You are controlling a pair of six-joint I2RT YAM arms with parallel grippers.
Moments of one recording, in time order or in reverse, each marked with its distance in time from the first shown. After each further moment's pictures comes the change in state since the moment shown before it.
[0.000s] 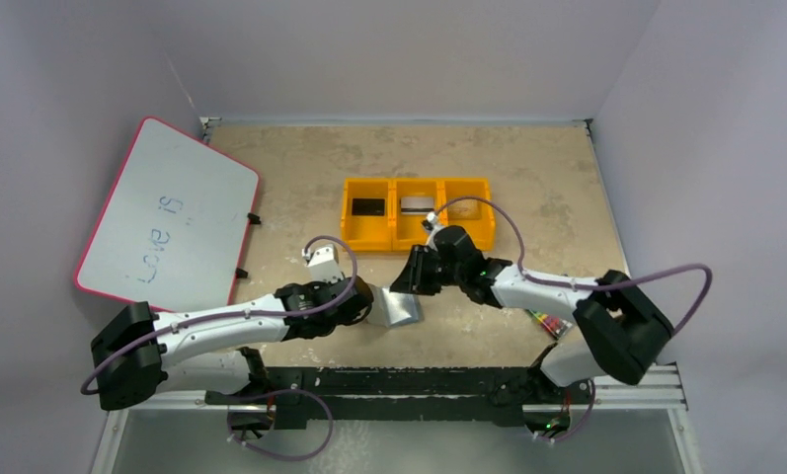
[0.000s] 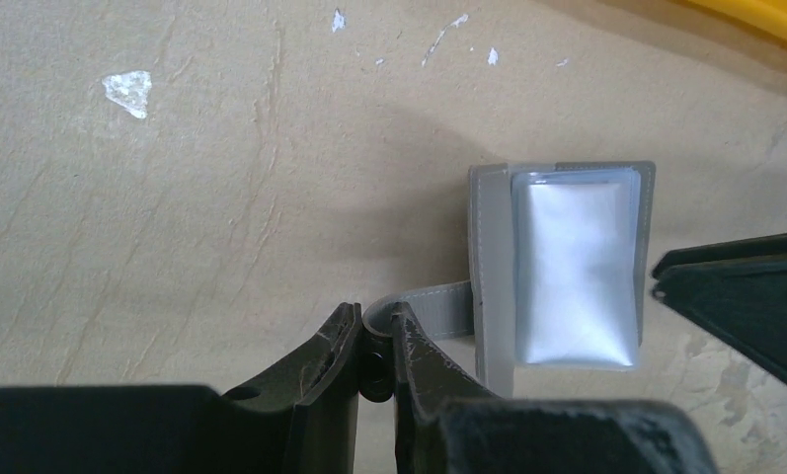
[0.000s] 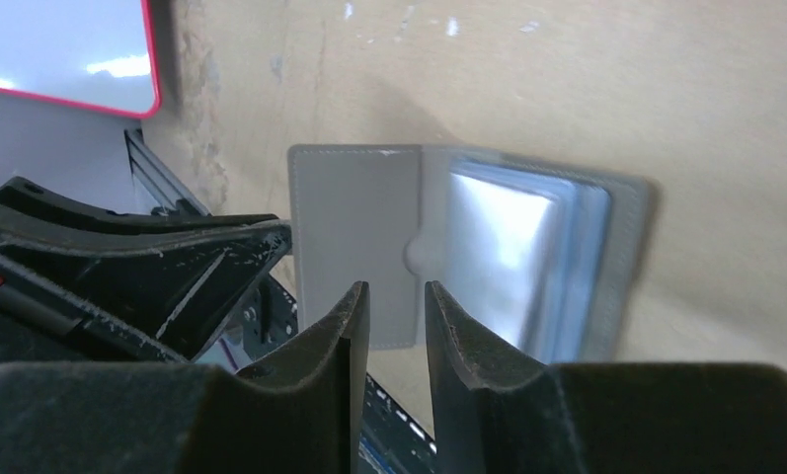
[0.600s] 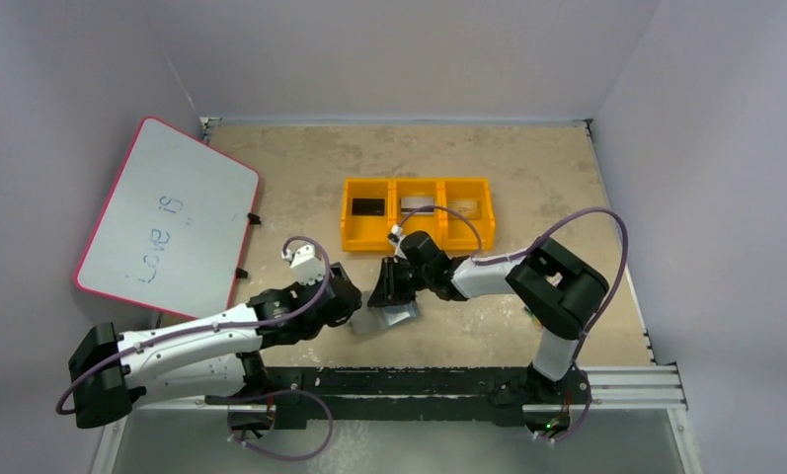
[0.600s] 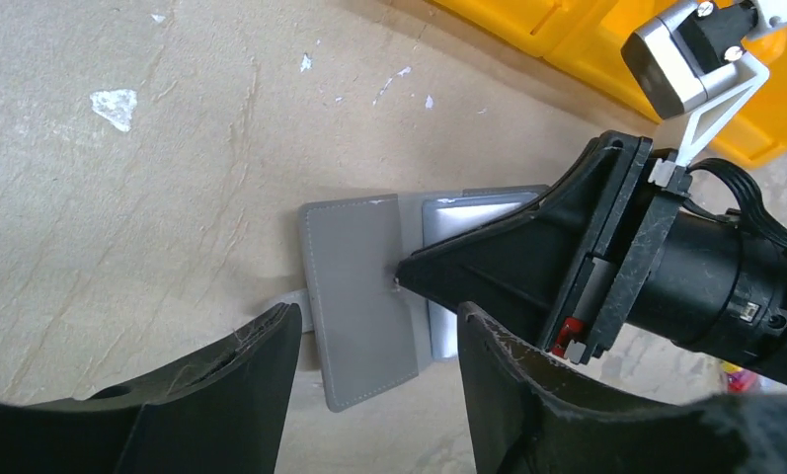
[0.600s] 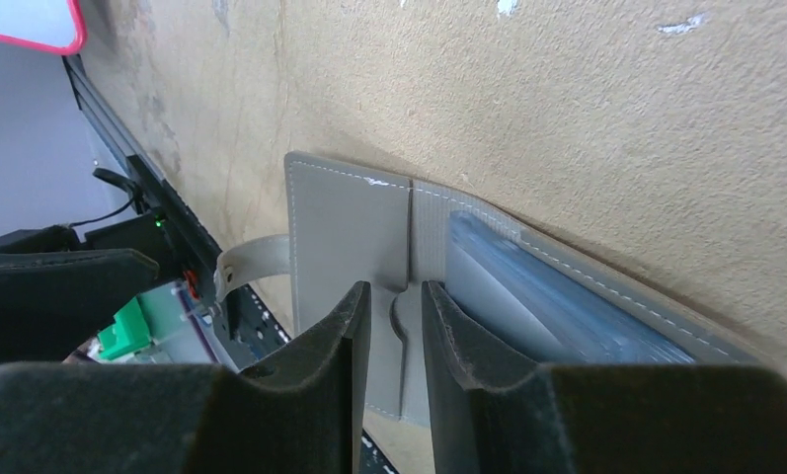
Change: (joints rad) left arm 0.000 -0.164 -0.024 0.002 -0.040 -0.079; right arm 0.097 0.402 0.172 0.123 -0.108 -0.038
